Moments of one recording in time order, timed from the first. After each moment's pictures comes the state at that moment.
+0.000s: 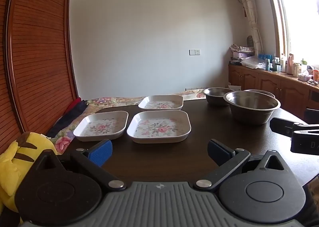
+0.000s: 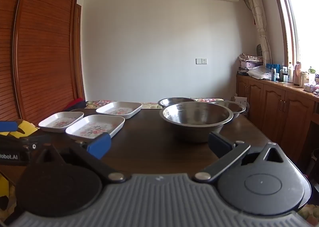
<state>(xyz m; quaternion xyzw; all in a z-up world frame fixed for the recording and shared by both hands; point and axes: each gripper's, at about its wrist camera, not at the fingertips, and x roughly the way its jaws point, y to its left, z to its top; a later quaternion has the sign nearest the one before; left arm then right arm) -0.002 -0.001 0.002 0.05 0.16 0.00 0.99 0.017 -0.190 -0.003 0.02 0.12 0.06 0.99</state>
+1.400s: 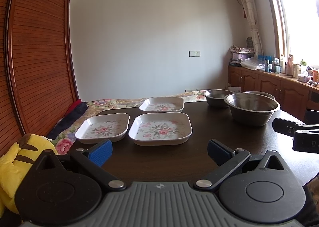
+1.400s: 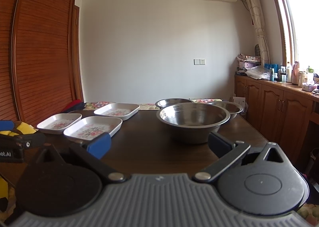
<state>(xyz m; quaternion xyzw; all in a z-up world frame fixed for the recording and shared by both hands) -0.003 0.002 0.004 0.05 0.16 -0.01 0.99 0.015 -0.198 -0.001 0.03 0.12 0.05 0.99</state>
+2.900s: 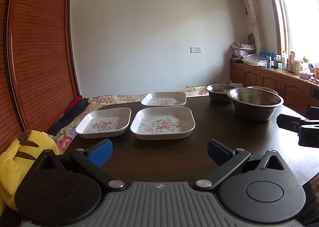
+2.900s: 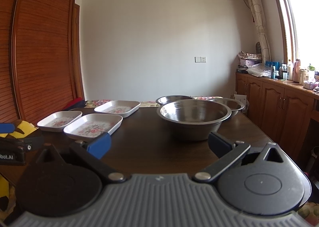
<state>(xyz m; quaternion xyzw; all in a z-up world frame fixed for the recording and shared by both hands) 0.002 0.004 -0.005 0.05 0.18 -0.01 0.98 0.018 -0.197 -0.006 0.03 0.12 0.06 0.99</state>
